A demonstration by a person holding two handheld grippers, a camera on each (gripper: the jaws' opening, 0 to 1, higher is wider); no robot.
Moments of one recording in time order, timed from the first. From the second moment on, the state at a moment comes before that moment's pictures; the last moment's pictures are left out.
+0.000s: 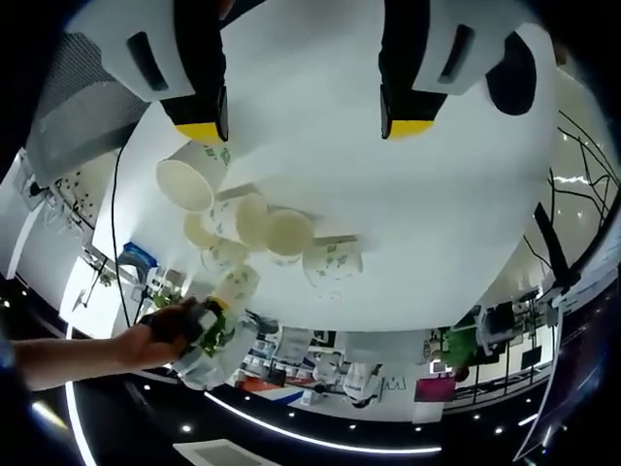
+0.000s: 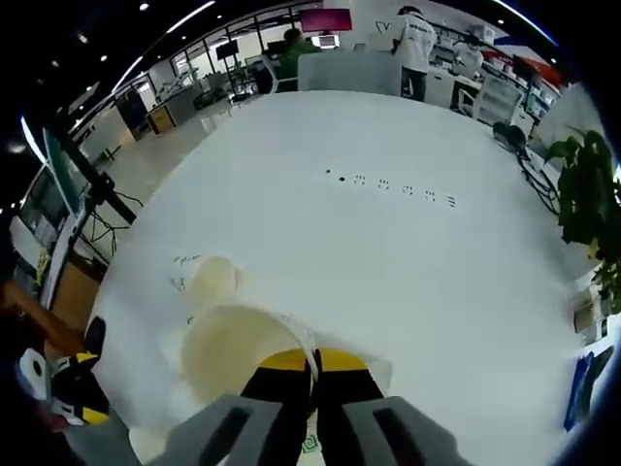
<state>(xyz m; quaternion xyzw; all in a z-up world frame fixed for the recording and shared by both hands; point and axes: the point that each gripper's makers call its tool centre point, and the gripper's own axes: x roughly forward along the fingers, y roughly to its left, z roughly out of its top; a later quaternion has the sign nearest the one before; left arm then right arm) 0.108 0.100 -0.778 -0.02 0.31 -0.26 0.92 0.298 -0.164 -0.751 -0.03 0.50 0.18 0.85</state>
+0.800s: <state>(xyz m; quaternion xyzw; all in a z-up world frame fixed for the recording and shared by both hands) 0.108 0.091 -0.780 -0.02 0.30 -0.29 0.91 0.224 -0.143 -0.705 -0.09 0.48 0.24 0.84</state>
